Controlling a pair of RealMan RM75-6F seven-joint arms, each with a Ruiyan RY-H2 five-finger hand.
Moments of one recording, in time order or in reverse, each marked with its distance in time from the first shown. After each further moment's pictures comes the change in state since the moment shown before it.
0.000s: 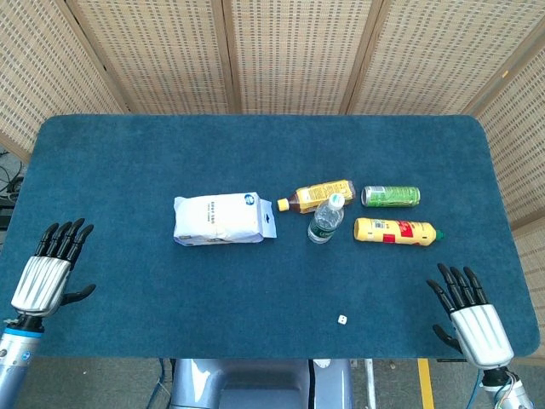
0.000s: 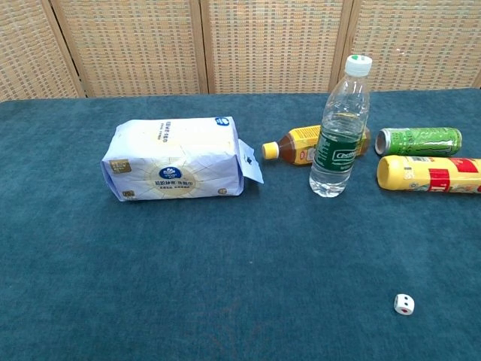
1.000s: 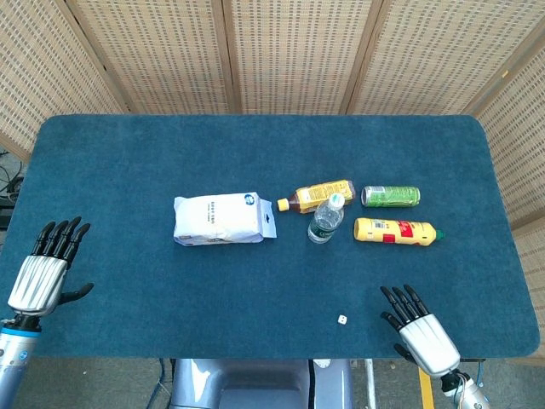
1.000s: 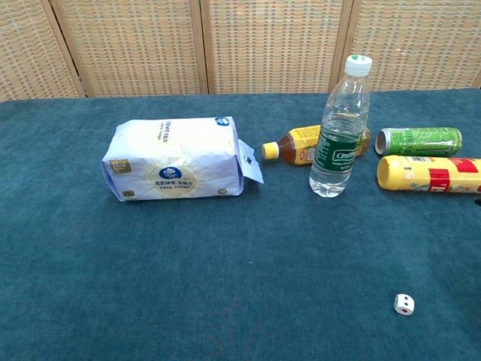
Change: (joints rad) left arm 0.002 0.003 -0.003 0.002 -0.003 0.005 -0.012; right arm 0.066 -0.117 -0.086 0.066 -0.113 -0.112 -0.052
